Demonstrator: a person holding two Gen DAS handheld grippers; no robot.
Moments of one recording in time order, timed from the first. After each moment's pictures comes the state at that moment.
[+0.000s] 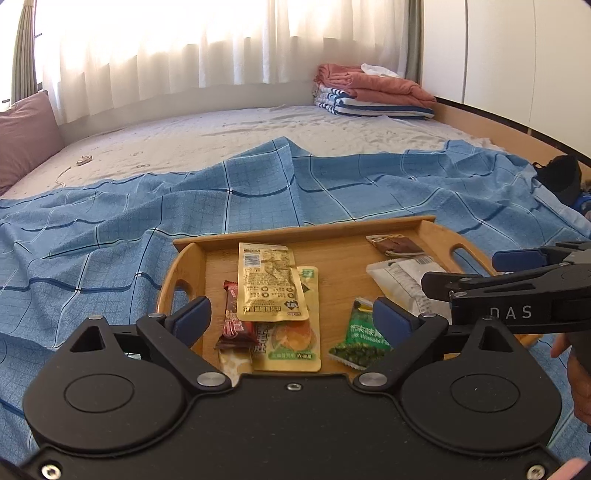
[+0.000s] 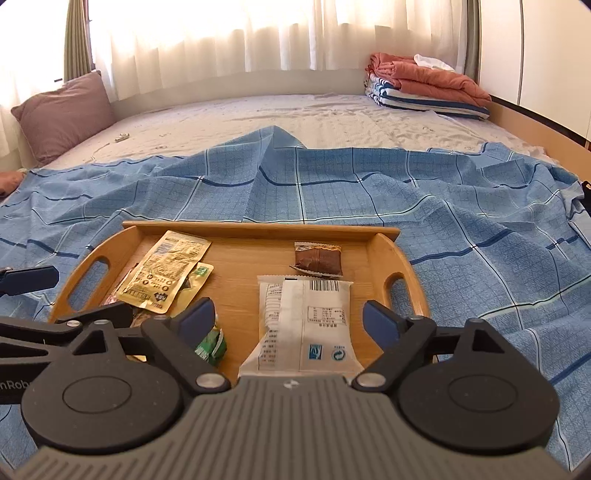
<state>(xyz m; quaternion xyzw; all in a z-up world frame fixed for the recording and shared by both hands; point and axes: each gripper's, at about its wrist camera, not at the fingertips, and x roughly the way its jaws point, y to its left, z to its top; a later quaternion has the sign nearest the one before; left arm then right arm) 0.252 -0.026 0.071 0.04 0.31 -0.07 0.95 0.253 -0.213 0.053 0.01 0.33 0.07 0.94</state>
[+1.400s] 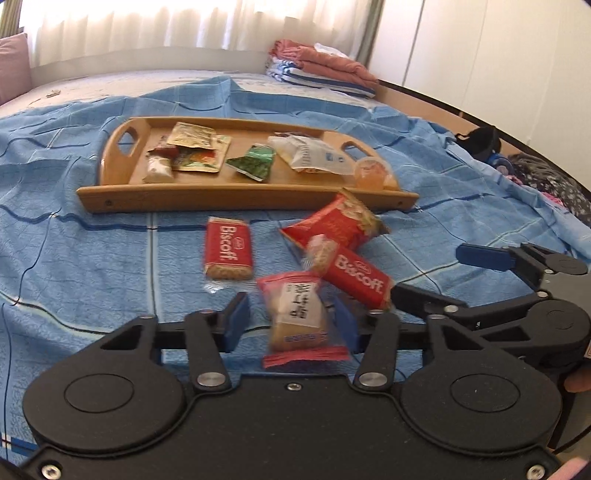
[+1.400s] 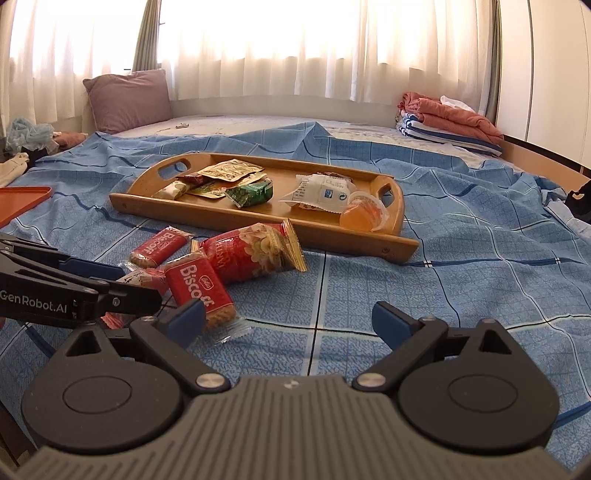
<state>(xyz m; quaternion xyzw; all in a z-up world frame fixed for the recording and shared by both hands) 0.072 -0.042 -0.001 -0.03 0.34 -0.16 0.93 0.049 -0.242 -0.010 -0.05 0.26 0.13 0.96</state>
